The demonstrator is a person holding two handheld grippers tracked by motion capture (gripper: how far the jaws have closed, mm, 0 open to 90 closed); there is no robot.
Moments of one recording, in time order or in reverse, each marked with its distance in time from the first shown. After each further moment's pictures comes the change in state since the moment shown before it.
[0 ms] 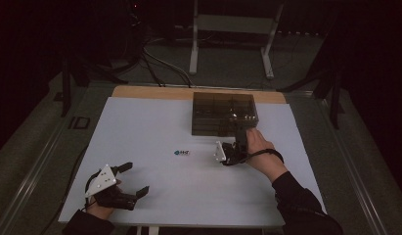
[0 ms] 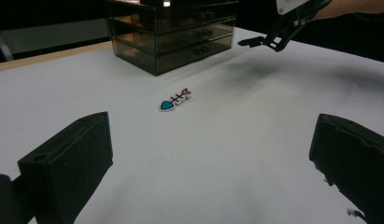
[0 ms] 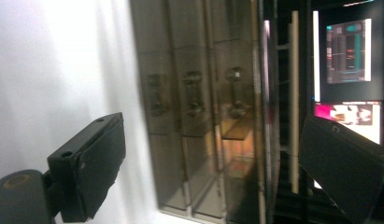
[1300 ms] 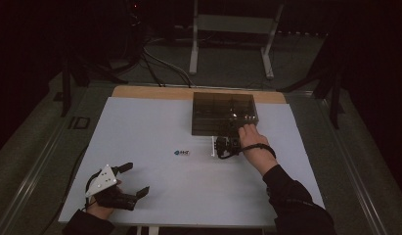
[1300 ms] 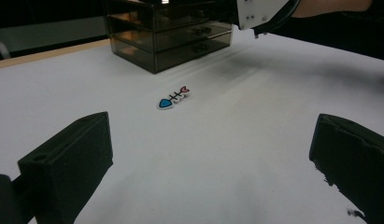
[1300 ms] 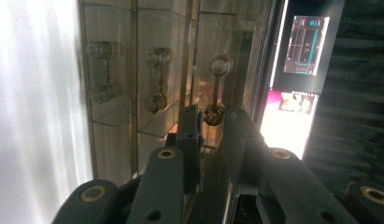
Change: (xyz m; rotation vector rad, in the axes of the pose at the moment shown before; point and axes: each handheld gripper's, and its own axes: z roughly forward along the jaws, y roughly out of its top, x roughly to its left) left arm 0.000 0.000 0.000 0.007 -0.005 -0.002; right arm 0.005 0.010 0.037 0.143 -0.155 -0.176
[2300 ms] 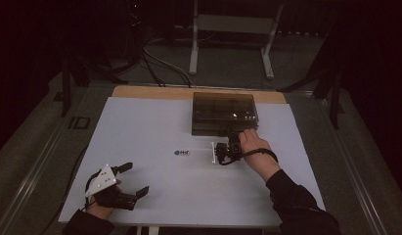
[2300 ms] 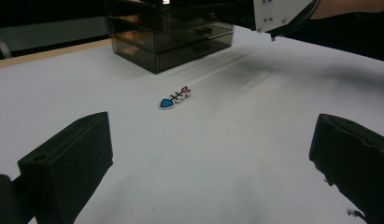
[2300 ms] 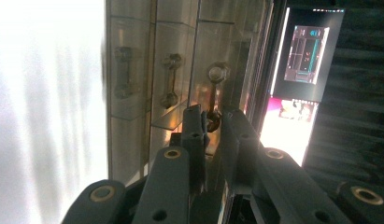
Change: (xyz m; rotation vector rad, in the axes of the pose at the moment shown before) left arm 0.001 0.000 0.000 -0.001 0.001 -0.005; right arm 0.003 -0.002 -0.021 -0.035 0.012 -0.026
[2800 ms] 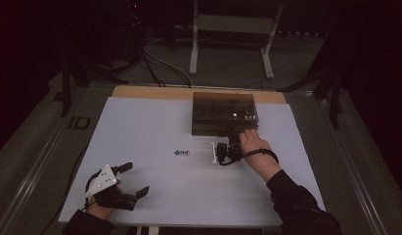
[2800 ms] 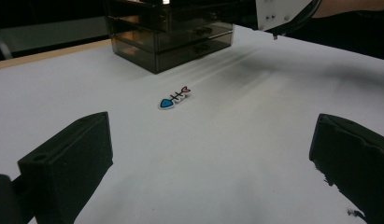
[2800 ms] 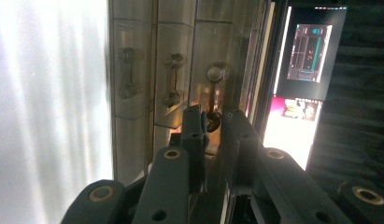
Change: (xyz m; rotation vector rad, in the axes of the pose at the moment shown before) left arm 0.000 0.000 0.000 0.002 0.002 0.004; right arm -0.001 -0.001 -0.002 -0.001 0.015 0.026
